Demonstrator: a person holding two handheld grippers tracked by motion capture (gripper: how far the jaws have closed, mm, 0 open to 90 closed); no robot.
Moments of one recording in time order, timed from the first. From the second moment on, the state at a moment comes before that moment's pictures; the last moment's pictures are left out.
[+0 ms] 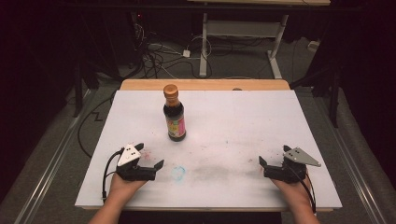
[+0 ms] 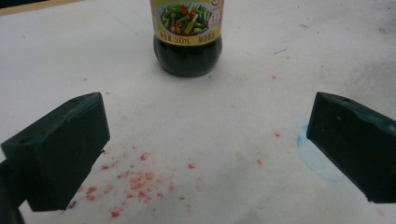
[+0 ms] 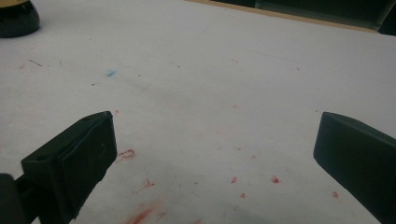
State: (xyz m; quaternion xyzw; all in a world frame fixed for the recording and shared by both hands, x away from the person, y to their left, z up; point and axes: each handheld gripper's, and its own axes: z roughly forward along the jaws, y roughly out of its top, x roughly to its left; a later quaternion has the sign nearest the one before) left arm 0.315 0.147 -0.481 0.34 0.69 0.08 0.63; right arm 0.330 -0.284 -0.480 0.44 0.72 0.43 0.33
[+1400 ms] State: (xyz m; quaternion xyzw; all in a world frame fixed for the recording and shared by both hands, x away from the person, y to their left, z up) left arm 0.314 0.151 -0.479 0.34 0.69 0.06 0.63; right arm 0.330 -0.285 -0.480 0.44 0.72 0.43 0.32
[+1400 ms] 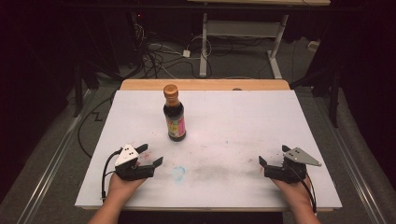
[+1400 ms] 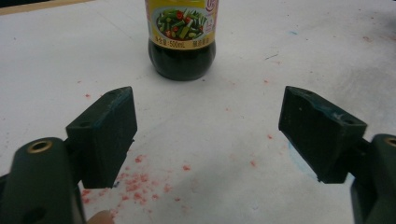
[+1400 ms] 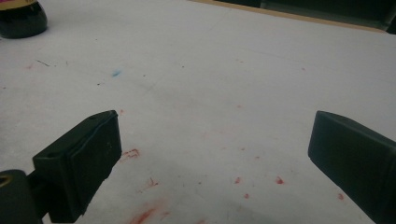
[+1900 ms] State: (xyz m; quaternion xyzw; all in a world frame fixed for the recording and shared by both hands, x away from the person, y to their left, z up) left arm 0.335 0.144 -0.450 0.32 0.69 0.05 0.64; right arm 0.330 -0.285 -0.480 0.44 0.72 0.43 0.32
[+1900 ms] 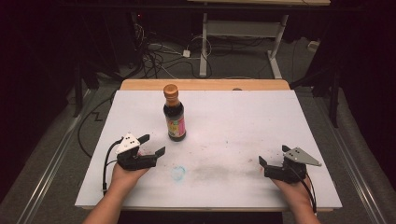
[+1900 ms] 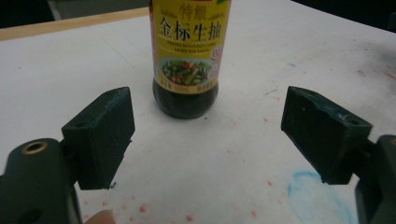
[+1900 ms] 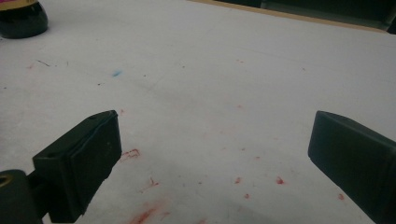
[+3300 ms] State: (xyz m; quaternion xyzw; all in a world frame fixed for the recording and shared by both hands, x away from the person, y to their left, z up) left arm 0.417 0.085 -0.421 0.34 0.69 0.08 0.64; right arm 0.329 -0.284 -0.480 0.42 0.73 0.44 0.32
